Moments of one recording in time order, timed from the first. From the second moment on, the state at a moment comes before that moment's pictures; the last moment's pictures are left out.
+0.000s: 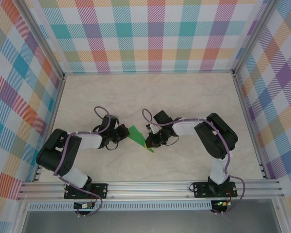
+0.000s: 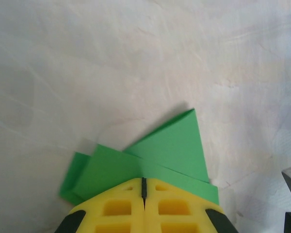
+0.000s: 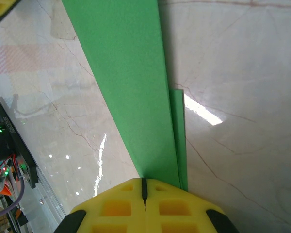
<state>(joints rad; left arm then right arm) -0.38 1.57 0.54 0.20 0.27 -0.85 0.71 1.90 0.96 -0.29 -0.68 0.47</state>
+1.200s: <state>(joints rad) -0.35 1.60 0.51 0.28 0.32 -0.83 0.73 1.87 1.00 -0.35 -0.62 0.39</state>
